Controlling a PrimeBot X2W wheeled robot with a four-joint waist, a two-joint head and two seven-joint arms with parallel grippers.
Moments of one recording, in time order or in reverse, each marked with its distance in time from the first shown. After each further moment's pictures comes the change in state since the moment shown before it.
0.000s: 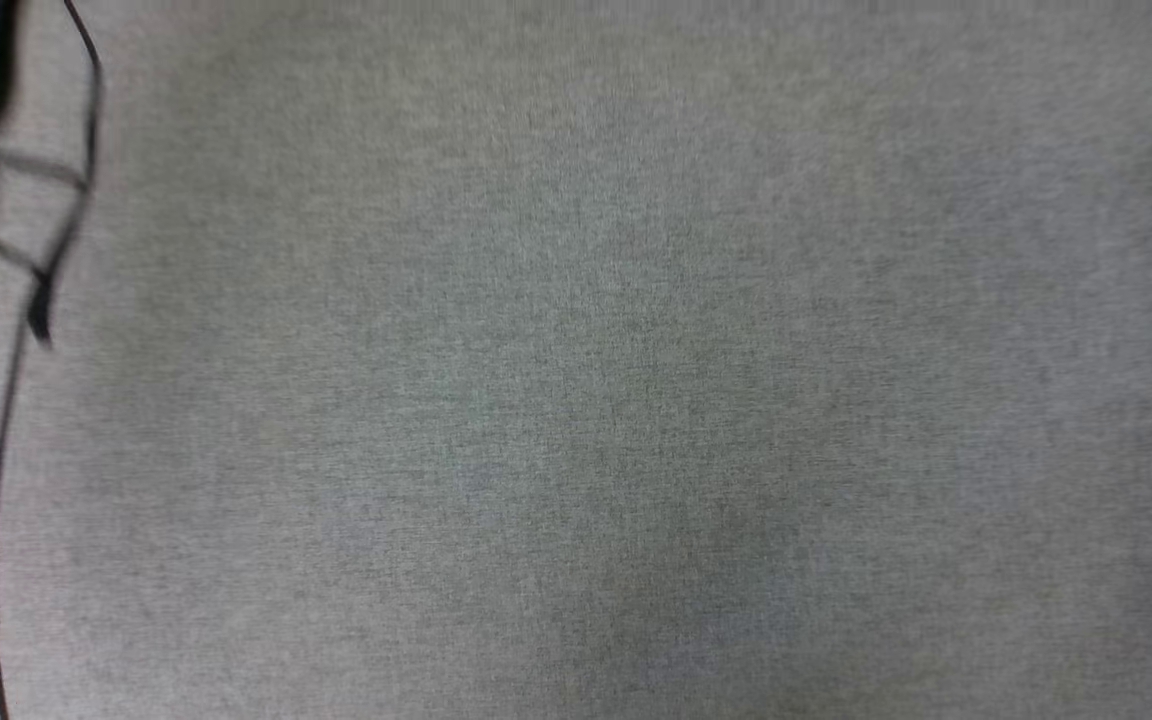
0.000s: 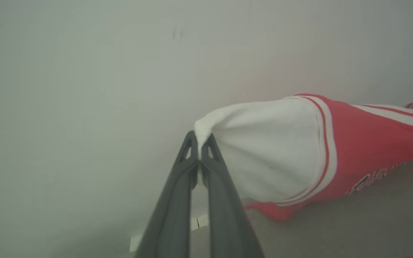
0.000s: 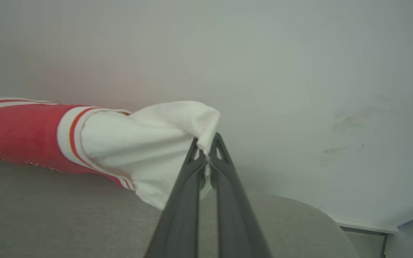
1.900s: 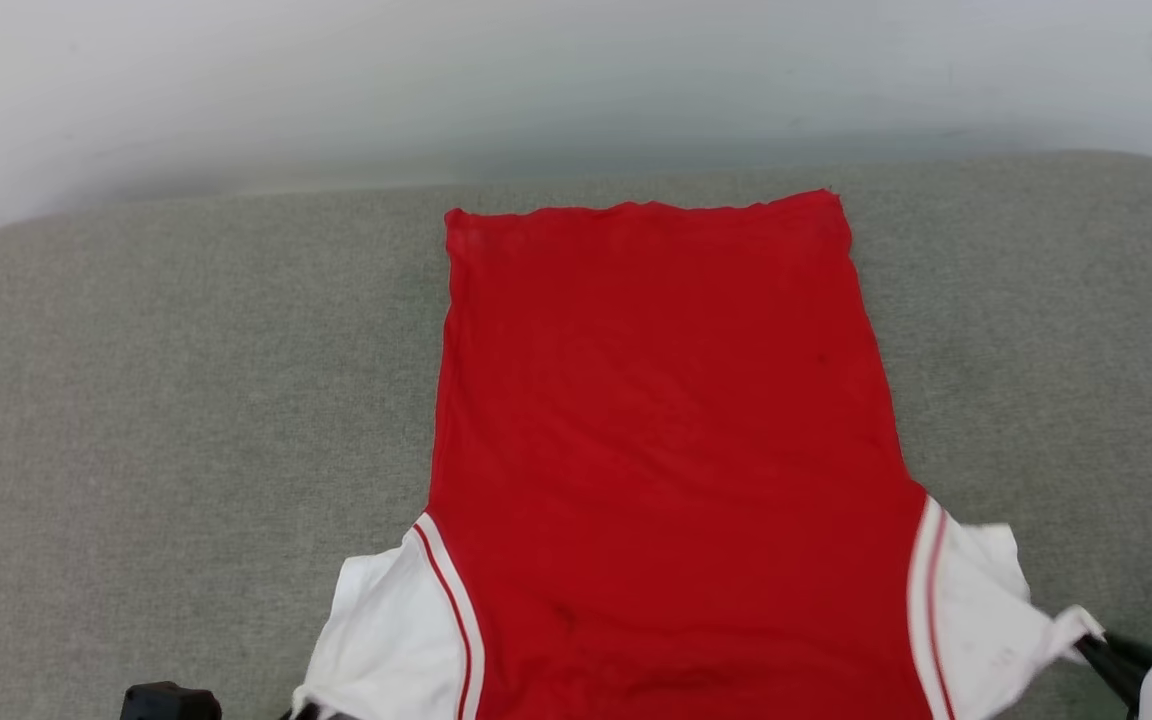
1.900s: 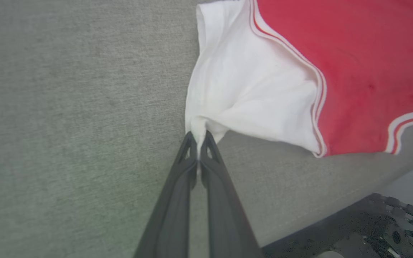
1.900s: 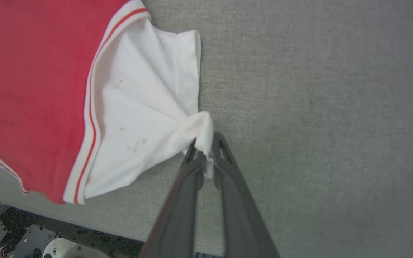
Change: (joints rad) left arm 1.424 0.198 -0.086 -0.604 -0.318 0.130 0.206; right arm 1.321 -0.206 0.061 -0.482 0.528 0.000 0.318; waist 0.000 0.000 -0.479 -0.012
